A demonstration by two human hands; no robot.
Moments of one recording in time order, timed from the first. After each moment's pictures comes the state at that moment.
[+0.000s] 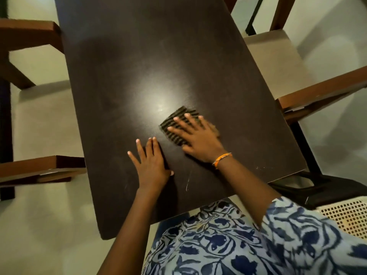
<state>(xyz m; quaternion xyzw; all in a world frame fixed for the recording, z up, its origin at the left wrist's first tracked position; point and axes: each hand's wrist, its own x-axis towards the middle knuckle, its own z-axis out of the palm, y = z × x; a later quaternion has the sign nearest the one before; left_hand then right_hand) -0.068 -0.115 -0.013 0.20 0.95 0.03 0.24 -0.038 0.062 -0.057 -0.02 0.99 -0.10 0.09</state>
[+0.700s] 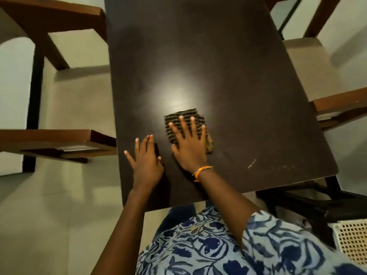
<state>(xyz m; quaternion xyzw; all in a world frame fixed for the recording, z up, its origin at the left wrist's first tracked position) -0.071 -0.212 -0.009 0.11 0.96 0.16 0.18 -0.052 -0.080 -0.063 0.12 0.98 -0.16 0.05</state>
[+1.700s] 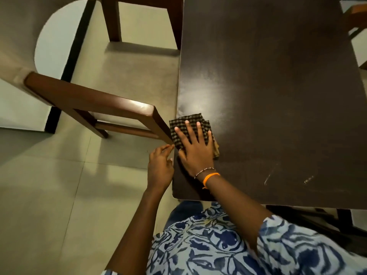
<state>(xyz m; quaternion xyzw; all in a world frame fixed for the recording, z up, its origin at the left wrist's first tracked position) -0.074 -0.344 -0.045 0.01 0.93 0.33 0.16 -0.079 -0.217 -0.073 0.01 0.99 -0.13 0.08</state>
